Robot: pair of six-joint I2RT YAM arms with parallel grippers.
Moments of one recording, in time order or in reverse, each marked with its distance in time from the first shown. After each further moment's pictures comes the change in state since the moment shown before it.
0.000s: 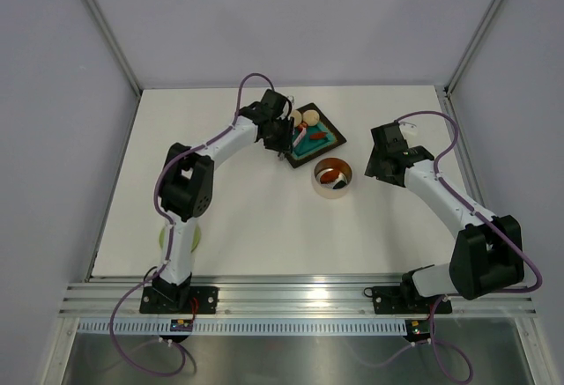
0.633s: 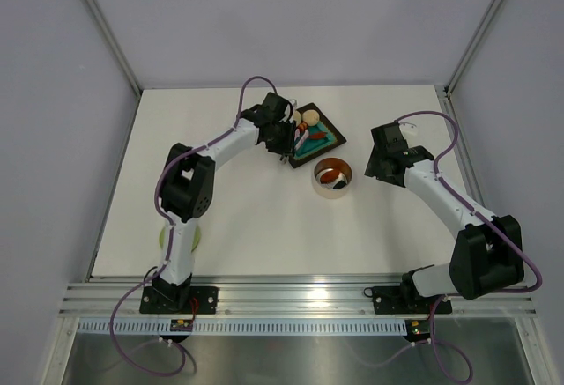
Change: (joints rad) left arm -0.013 -0.001 -0.024 0.021 0.040 0.003; right arm 0.000 0.000 0.000 0.000 -0.001 0.000
